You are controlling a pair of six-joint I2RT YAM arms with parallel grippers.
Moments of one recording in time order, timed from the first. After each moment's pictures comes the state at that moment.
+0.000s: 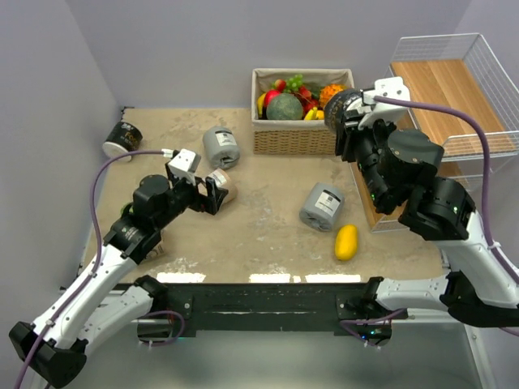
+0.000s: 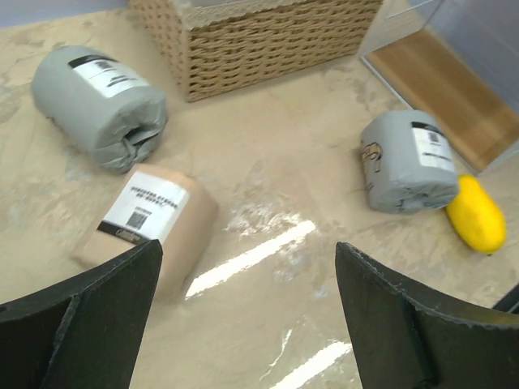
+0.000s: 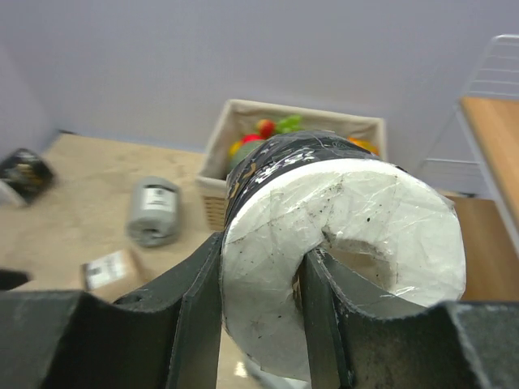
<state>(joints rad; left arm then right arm) -0.53 0.79 0.80 -0.26 0.05 -0.20 1.03 1.13 1.80 -0.68 0.87 0.01</state>
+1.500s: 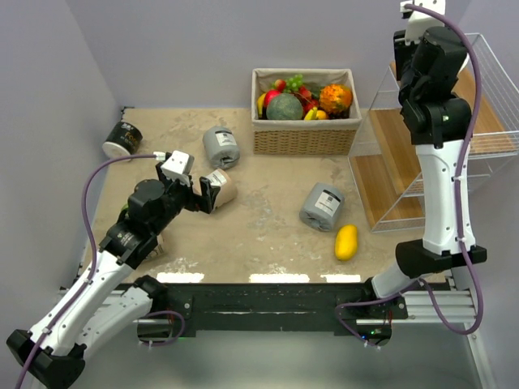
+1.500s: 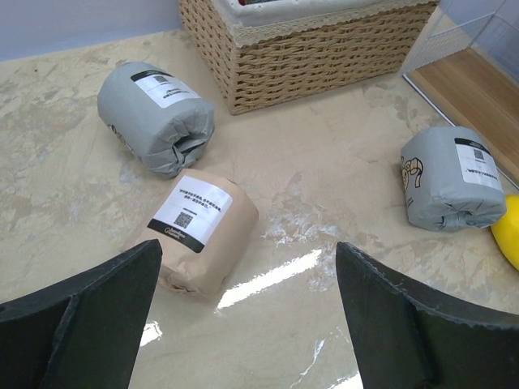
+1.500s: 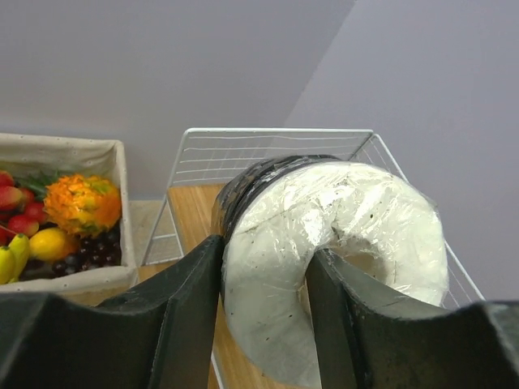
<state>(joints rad) -0.53 0.73 0.77 -0.28 -0.07 -0.14 0.19 1.58 2.26 -0.72 0.55 -0.38</state>
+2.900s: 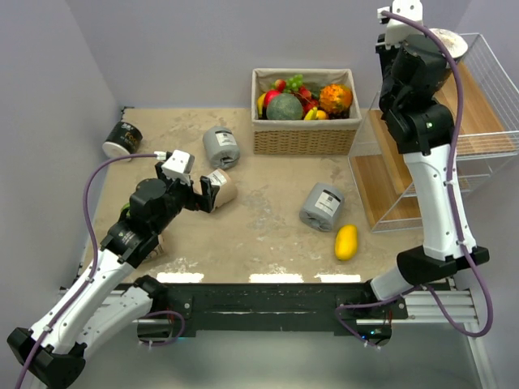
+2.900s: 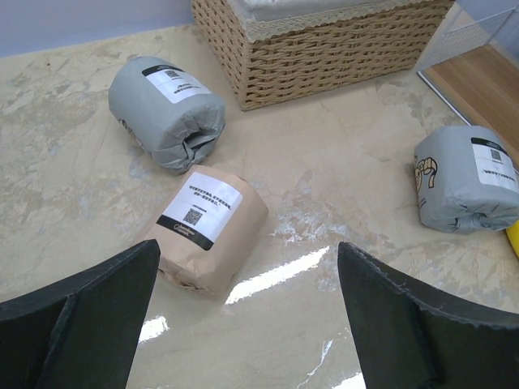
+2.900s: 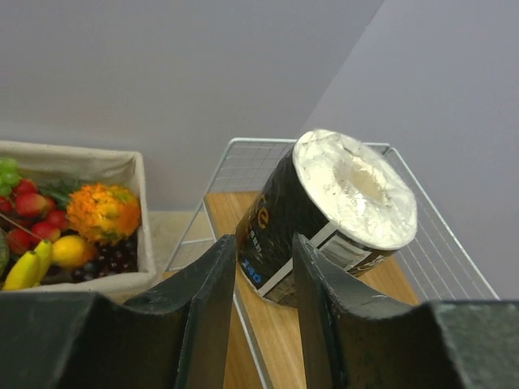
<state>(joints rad) -0.53 0.74 0.77 -0.28 -0.10 -0.14 0.32 1.54 2.17 -0.59 0.65 -0.43</state>
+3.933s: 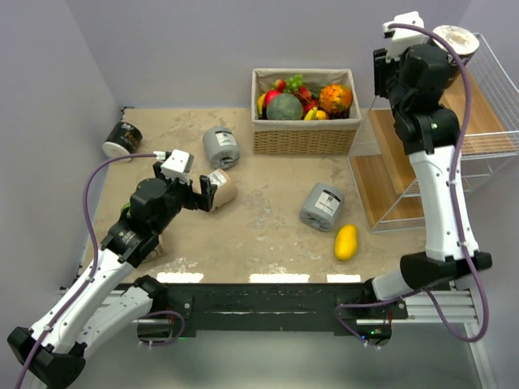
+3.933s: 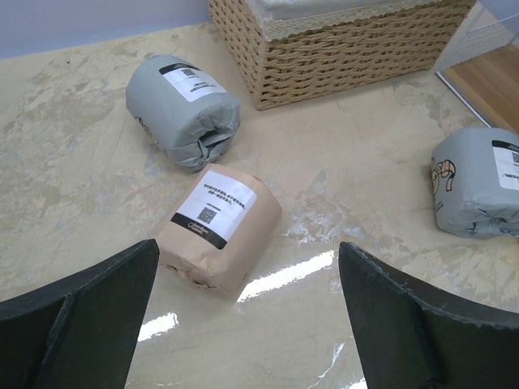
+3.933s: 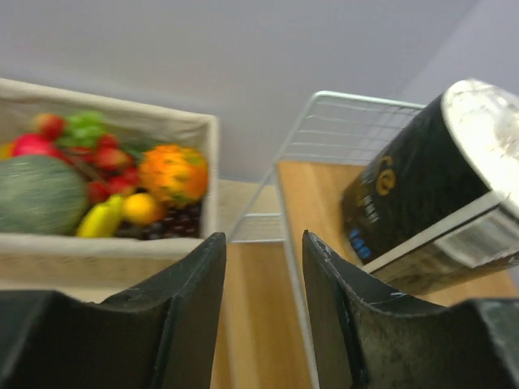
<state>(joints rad) -0.53 0.74 0.77 -0.28 -0.13 -0.13 0.19 1.52 2.04 -0.64 0.38 -0.29</state>
